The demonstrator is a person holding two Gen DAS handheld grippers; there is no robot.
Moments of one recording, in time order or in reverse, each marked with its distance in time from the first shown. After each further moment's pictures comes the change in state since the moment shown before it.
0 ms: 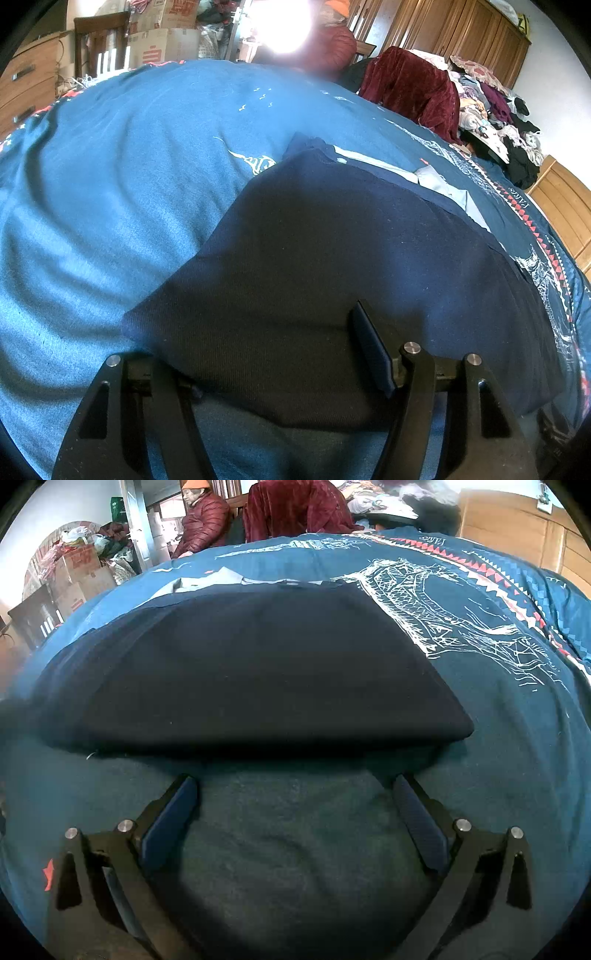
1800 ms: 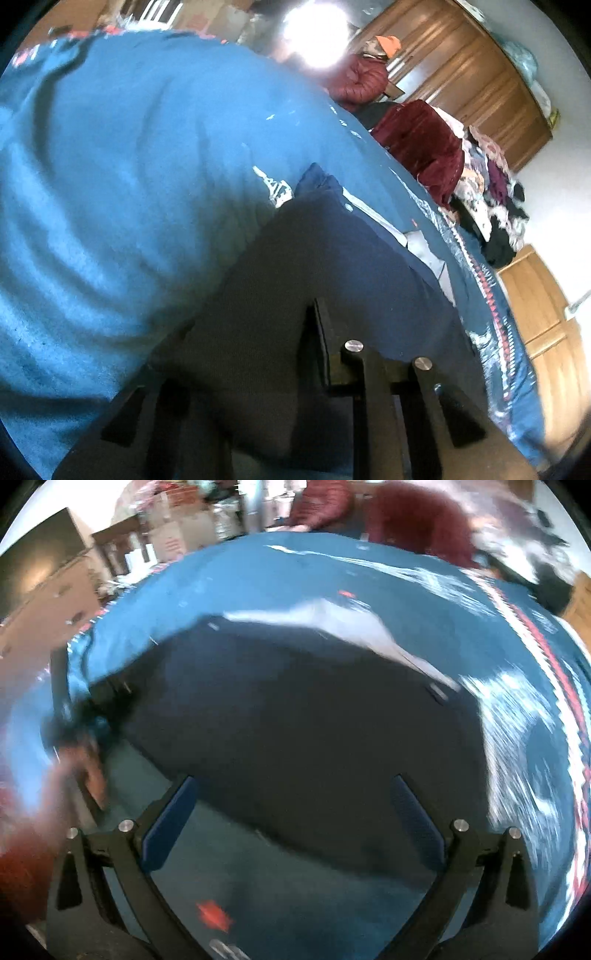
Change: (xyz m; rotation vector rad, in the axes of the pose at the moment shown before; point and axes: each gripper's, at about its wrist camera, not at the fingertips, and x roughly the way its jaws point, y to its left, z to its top) left arm -0.002 0.011 0.015 -0.248 -0.081 -0.140; right arm -0.047 0.145 0.130 -0.360 0.137 0.248
